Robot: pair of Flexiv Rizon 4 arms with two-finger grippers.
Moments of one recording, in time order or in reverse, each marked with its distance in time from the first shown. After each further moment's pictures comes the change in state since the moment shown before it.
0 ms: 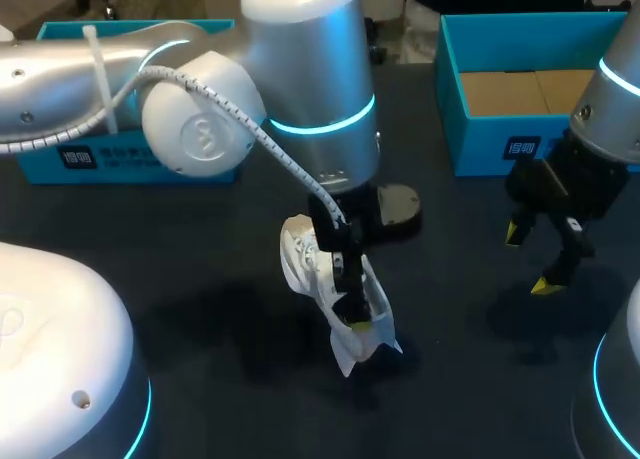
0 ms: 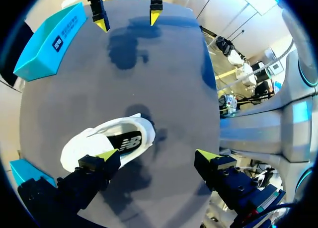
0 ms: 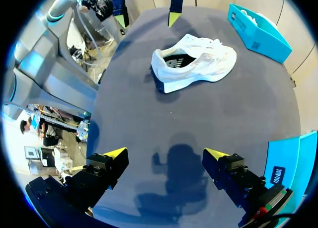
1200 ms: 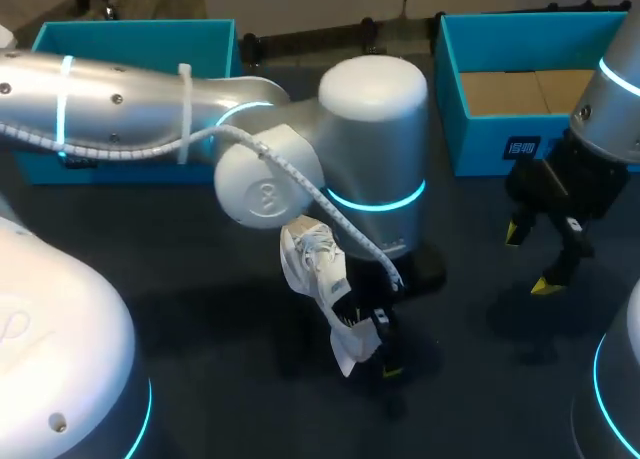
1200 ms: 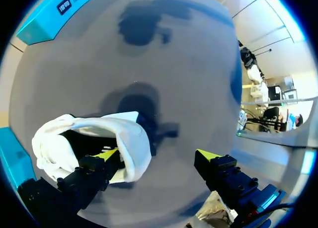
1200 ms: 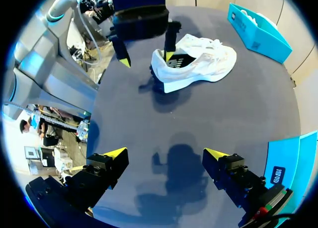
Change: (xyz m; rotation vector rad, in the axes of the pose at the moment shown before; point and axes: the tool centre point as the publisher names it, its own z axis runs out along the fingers) left arm 0.003 -0.015 0.094 -0.098 -0.030 -0.271; right arm 0.000 0.000 0.000 0.000 0.000 0.000
